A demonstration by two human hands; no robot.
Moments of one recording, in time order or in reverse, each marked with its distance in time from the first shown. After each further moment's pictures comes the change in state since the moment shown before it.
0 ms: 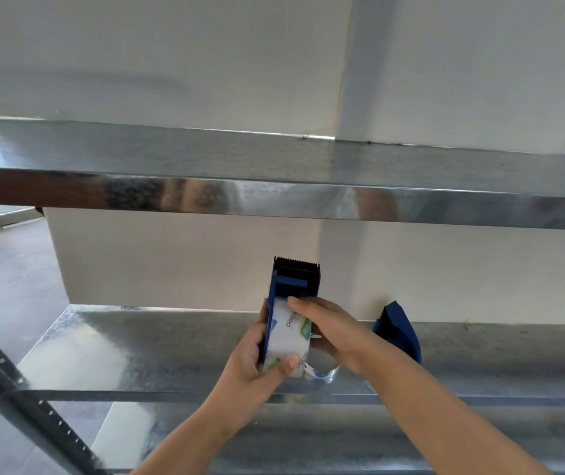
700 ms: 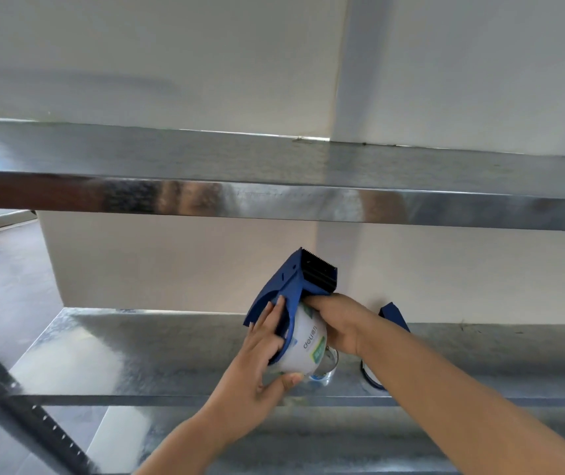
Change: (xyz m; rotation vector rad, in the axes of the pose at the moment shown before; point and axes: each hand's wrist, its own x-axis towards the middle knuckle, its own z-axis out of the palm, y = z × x) left_hand 0.005 -0.007 -0.002 0.550 -0.092 0.350; right_hand 0.013 -0.016 -0.011 0.181 -0.004 0.122
